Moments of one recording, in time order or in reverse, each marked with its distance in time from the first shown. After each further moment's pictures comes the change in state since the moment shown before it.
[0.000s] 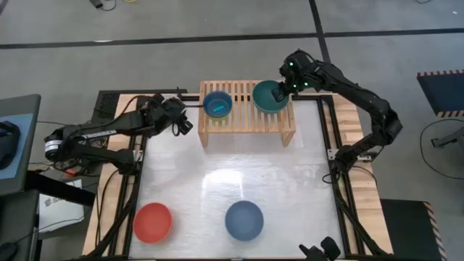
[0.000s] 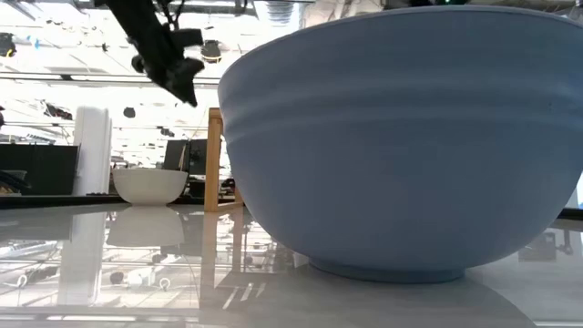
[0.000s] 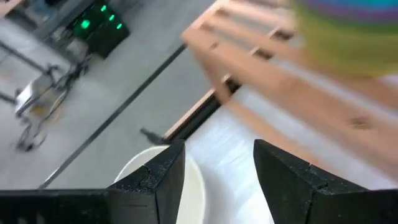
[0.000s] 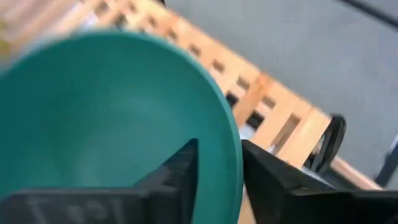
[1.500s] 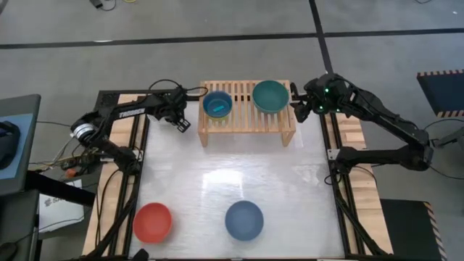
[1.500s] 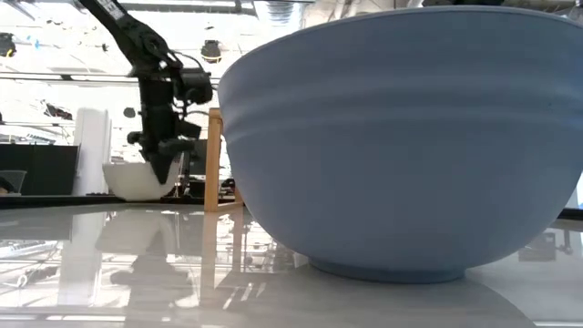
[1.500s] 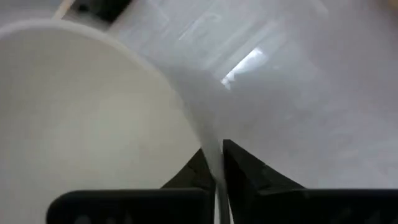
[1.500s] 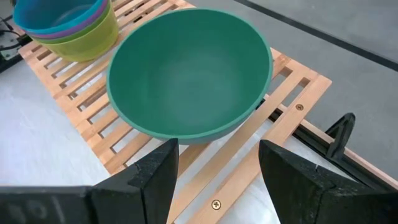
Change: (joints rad) left arm 0.437 0.402 -0.011 -0.085 0.430 0.051; right arm 0.170 -0.496 -0.309 0.052 0.040 0.073
